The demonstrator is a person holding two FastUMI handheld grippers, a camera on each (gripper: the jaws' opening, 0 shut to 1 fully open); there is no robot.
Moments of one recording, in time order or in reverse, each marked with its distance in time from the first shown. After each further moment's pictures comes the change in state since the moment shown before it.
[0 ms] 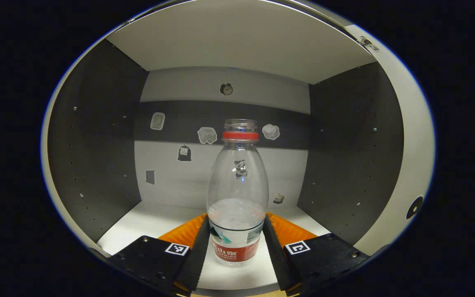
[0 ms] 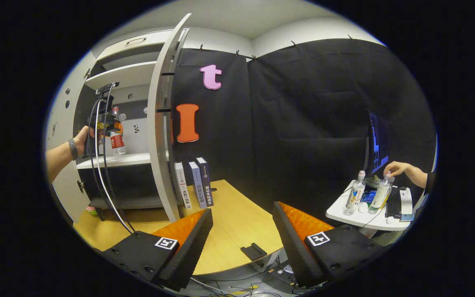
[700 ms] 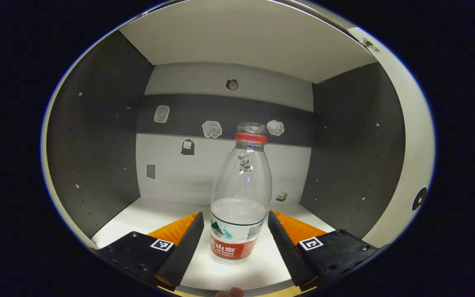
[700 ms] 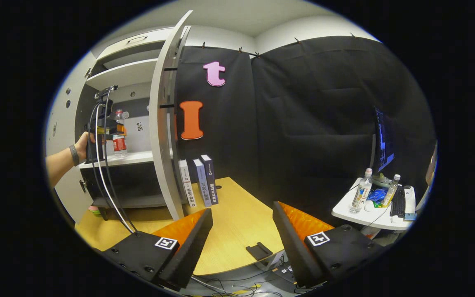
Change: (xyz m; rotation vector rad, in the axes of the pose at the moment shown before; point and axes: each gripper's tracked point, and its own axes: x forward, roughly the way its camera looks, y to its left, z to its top) left arm -0.010 0.011 0.000 -0.043 -0.064 -0.017; right arm 0.007 0.013 -0.003 0.007 0.022 0.040
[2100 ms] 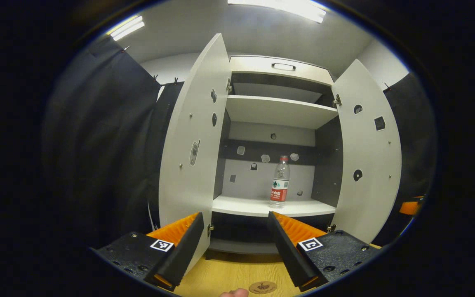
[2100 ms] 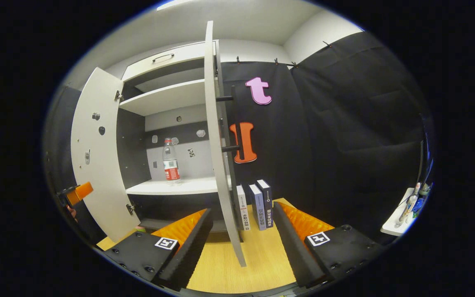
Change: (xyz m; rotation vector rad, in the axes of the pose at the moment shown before) left arm -0.378 0.076 -0.025 0.035 -0.222 0.235; right arm 0.018 0.095 0.088 0.050 -0.123 0.349
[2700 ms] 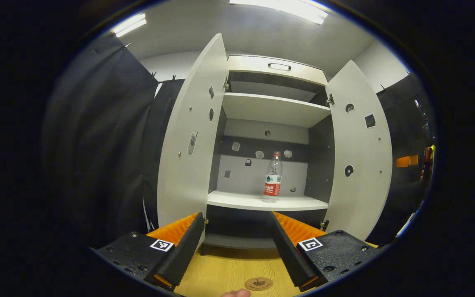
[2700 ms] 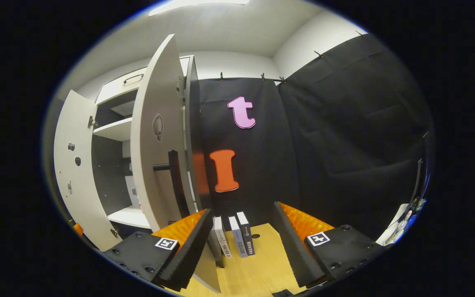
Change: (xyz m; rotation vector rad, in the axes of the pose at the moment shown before) left arm -0.014 -0.001 -0.012 -0.016 0.012 -0.024; right arm 0.076 -0.062 0.120 -0.002 -0.115 -0.054
